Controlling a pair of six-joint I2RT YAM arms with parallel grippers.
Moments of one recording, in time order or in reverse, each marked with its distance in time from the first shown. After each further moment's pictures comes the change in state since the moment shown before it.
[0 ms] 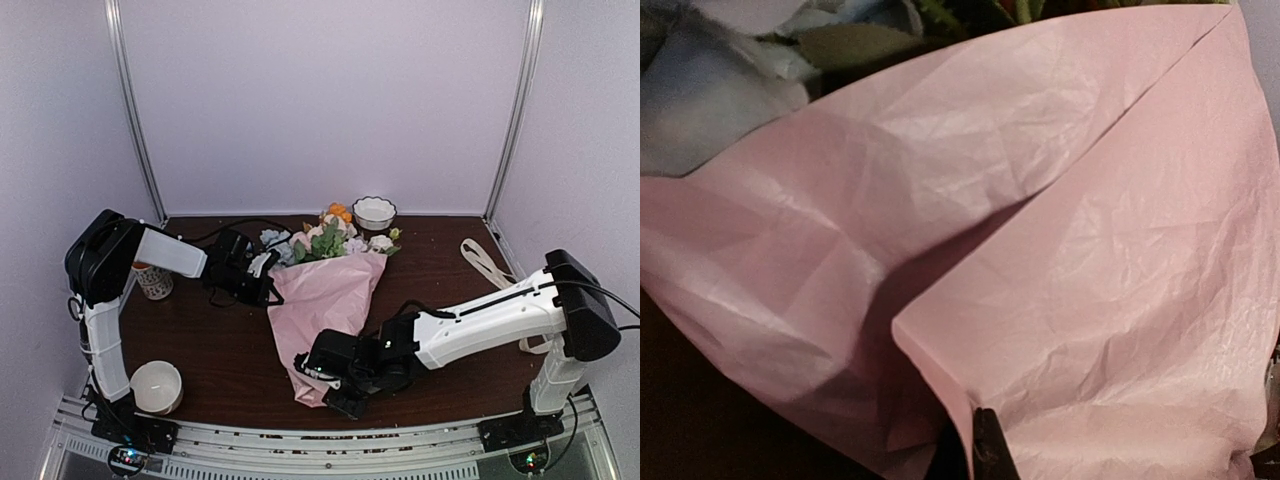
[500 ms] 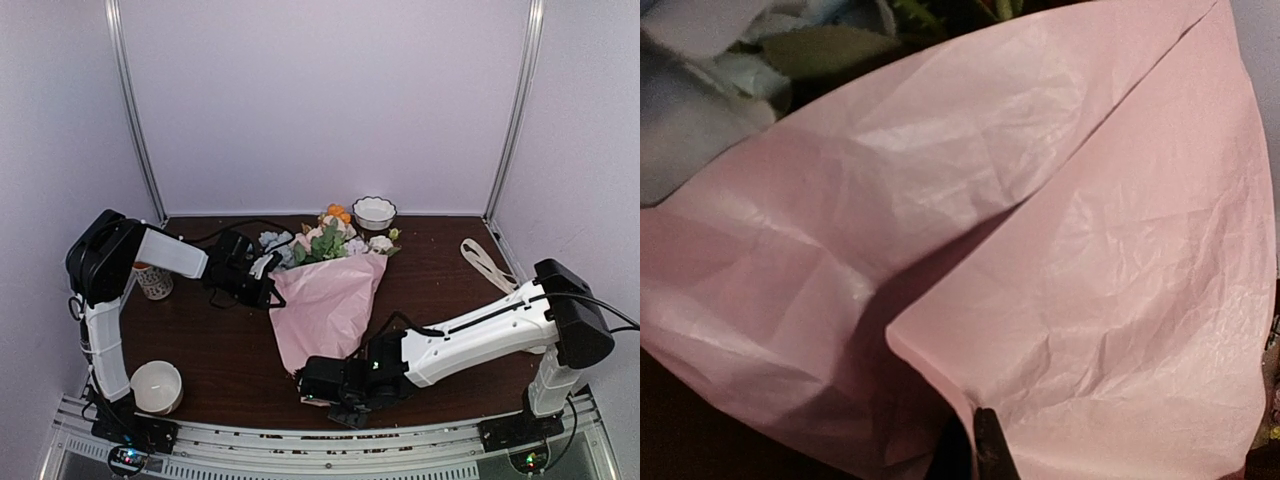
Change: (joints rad) left arm -0.003 0.005 0.000 -0.008 0.026 0.012; right arm 0.095 0.090 0.071 -0.135 0.170 0.006
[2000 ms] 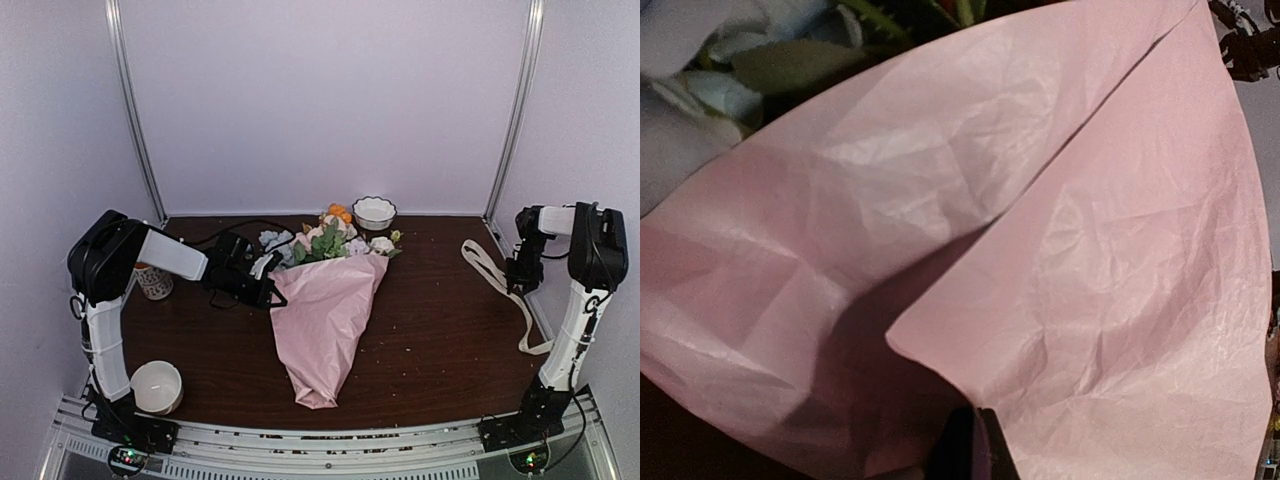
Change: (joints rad) left arm 0.006 0.013 -0.017 0.069 0.051 0.024; right arm -1.680 0.138 0.228 -0.222 -0.153 -0.127
